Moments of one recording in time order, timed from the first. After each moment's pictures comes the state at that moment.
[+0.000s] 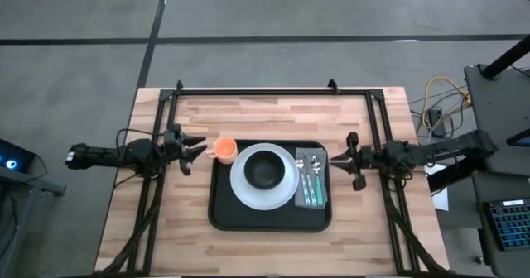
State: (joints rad) left arm -0.09 0.01 0.04 -0.03 -0.44 -0.20; right arm 0.15 0.40 0.04 0.37 0.10 0.05
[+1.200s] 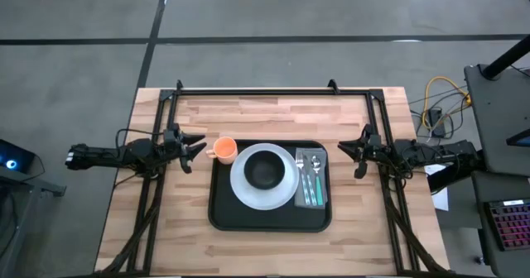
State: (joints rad) left arm -0.08 0.01 0.05 -0.04 -0.47 -0.22; right arm 0.15 0.00 0.07 -0.12 0.45 0.14
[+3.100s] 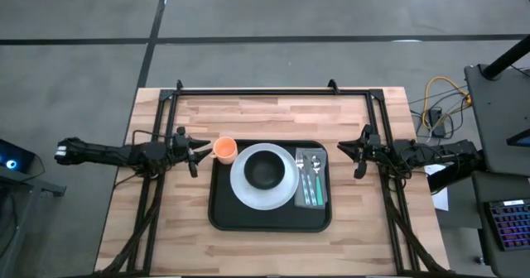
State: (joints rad) left arm -0.08 0.26 0.05 -0.04 -0.47 -0.22; right arm 0.15 0.02 0.07 -0.12 0.45 0.18
